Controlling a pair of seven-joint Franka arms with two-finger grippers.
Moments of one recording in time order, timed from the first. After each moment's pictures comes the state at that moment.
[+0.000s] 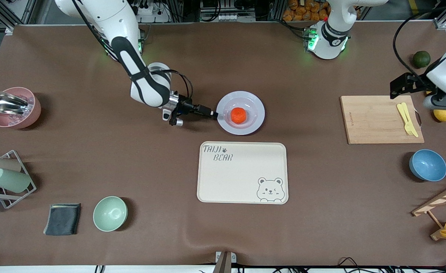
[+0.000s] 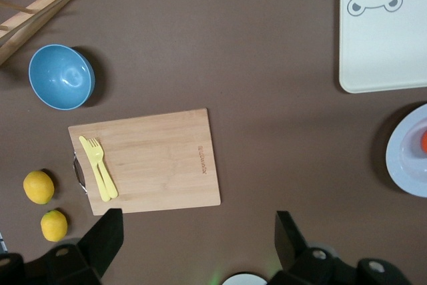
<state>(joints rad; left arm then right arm) -0.11 -0.01 0.05 -1.58 0.06 1.49 0.09 0.56 0.46 0.15 -2.25 2.15 2.43 -0.90</state>
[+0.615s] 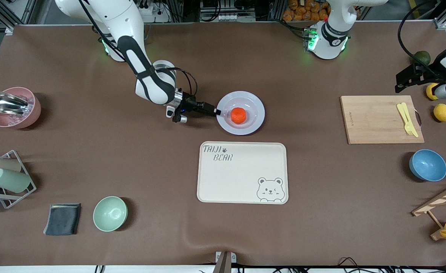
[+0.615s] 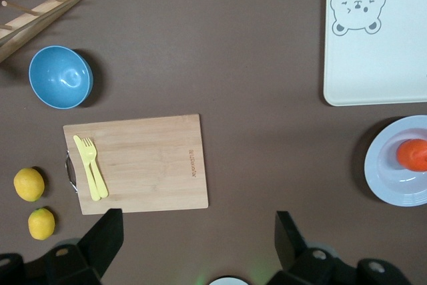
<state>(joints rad) -0.11 -0.02 0.05 -1.54 0.02 1.47 0.02 0.59 0.47 0.15 -2.25 2.18 2.44 -0.94</state>
